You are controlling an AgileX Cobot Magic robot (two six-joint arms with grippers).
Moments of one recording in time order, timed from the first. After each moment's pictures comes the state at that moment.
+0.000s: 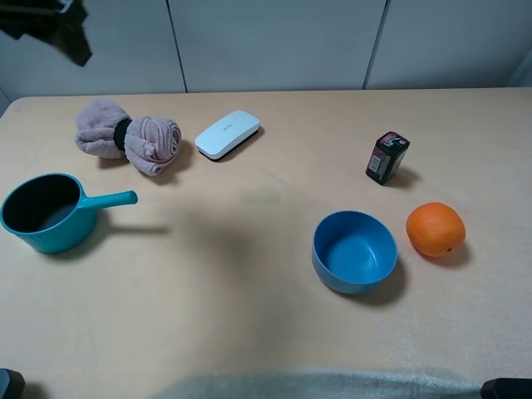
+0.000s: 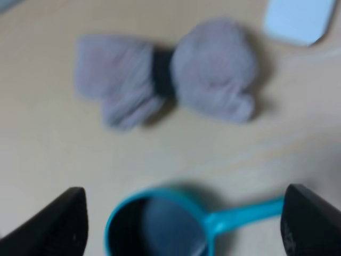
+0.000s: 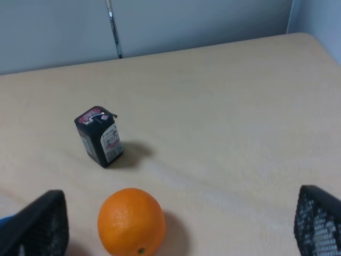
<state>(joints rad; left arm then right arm) -0.33 1.38 -1.26 0.21 0.99 -0.01 -0.06 -0.01 -0.50 0.02 1.01 0.01</state>
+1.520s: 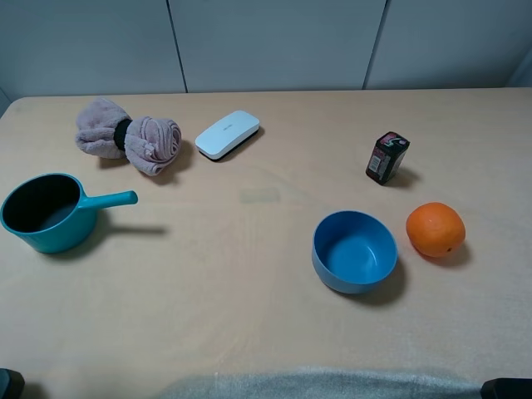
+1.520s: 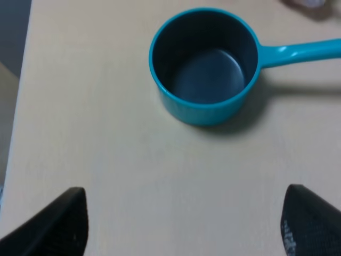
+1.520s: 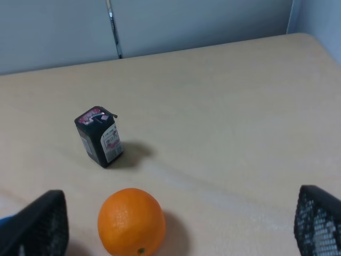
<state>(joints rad) -0.06 0.18 -0.54 0.14 1.13 -0.08 -0.06 -0.01 -0.50 0.02 1.01 0.01</state>
